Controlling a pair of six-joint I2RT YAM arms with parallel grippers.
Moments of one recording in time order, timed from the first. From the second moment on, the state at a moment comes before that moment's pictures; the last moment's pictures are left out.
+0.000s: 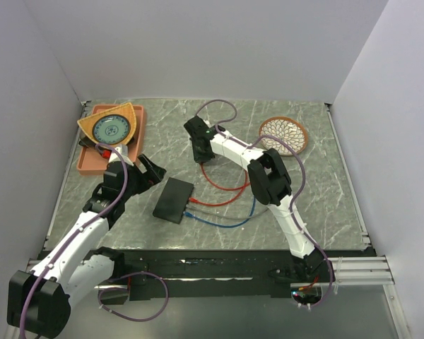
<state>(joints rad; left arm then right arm) -0.29 0.89 0.54 -0.12 0.01 -0.76 0.69 2.41 2.06 -0.74 0.17 0.48</state>
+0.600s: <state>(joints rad) -0.29 0.87 0.54 -0.13 0.01 -0.77 0.70 2.27 1.92 -0.70 0.15 0.29</state>
